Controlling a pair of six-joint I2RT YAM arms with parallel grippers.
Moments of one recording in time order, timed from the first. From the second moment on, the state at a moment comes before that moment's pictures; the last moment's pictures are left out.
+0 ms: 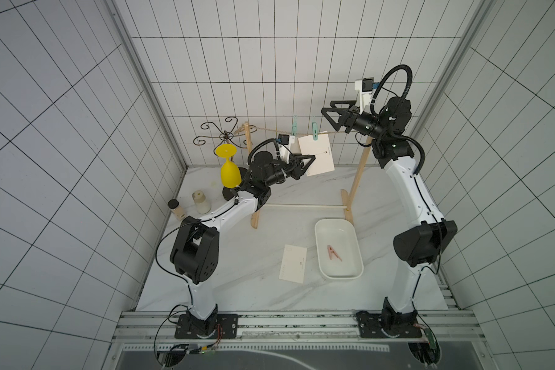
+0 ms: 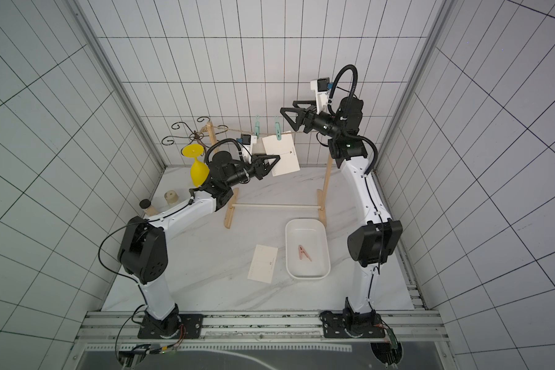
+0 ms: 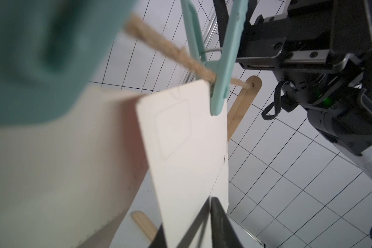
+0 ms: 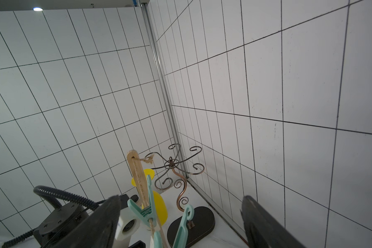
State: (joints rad) left arm -0.51 1.84 1.48 0.50 0.59 -0.53; right arm 0.18 1.95 2.22 0.00 -0.84 0.40
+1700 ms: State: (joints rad) left arm -0.41 1.88 1.54 0.52 0.89 -0.56; right arm 0.24 2.00 2.25 -0.28 -0.96 0.06
